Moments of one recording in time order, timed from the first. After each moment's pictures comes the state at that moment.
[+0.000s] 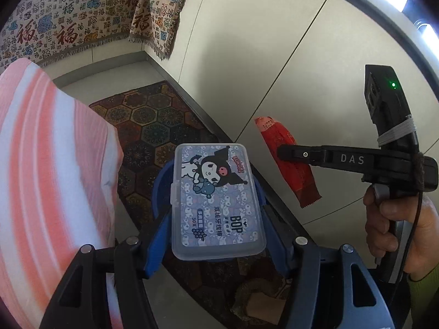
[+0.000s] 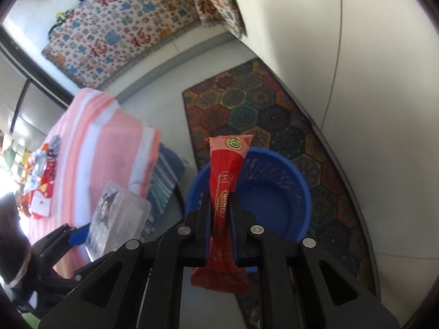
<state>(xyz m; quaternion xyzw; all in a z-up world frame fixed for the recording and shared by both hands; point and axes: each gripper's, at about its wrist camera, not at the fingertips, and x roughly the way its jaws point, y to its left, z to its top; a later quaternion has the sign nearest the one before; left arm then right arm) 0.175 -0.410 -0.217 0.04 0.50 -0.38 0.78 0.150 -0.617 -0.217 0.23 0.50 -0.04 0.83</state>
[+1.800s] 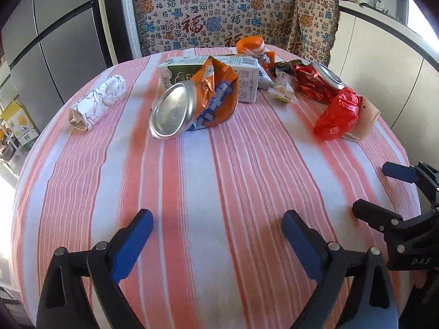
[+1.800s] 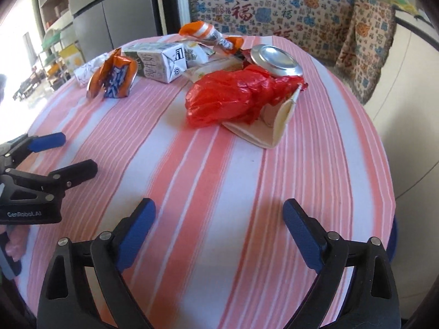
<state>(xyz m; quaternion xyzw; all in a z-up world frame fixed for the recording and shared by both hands) 0.152 0.031 -0.191 0.07 0.44 -0.11 0.89 0.144 -0.184 -0.194 -0.03 0.45 0.08 0.89</state>
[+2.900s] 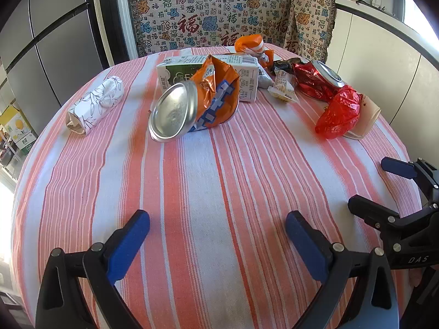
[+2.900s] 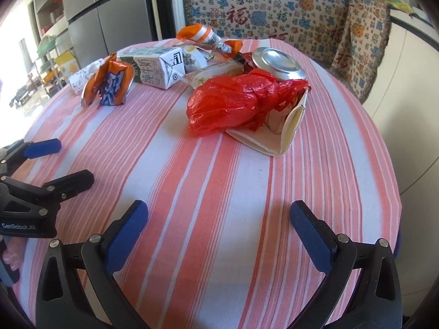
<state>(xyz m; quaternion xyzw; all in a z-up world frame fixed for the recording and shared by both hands) 0.158 0.030 -0.193 0.07 0.44 -0.12 0.88 0.152 -0.178 -0.197 -0.02 0.44 0.07 0.89</state>
